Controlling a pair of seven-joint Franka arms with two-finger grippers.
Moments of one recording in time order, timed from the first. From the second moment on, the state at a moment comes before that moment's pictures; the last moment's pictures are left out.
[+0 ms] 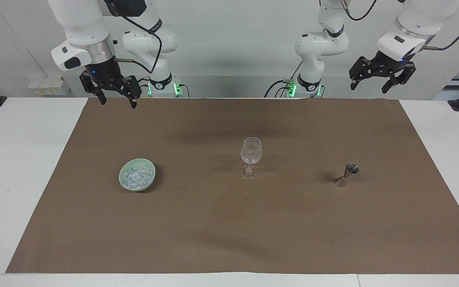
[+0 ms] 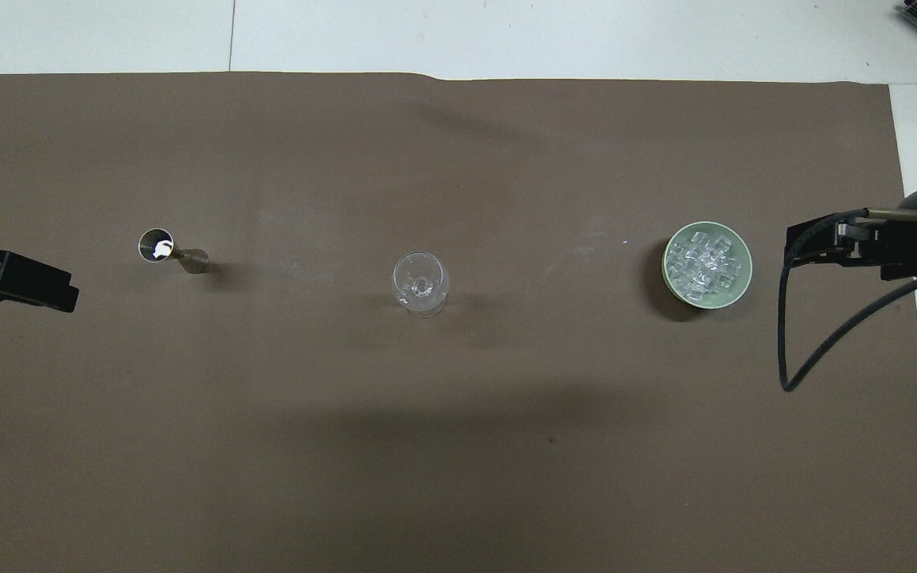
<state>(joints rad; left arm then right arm) 0.03 0.00 -0.16 -1.40 -0.03 1.32 0.04 0.06 -0.02 0.02 -1.55 -0.03 1.56 0.23</state>
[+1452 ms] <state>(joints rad) 0.03 0.02 -0.12 -1.49 -0.09 1.35 -0.31 0.06 -0.02 0.02 -1.55 -0.03 1.56 0.23</state>
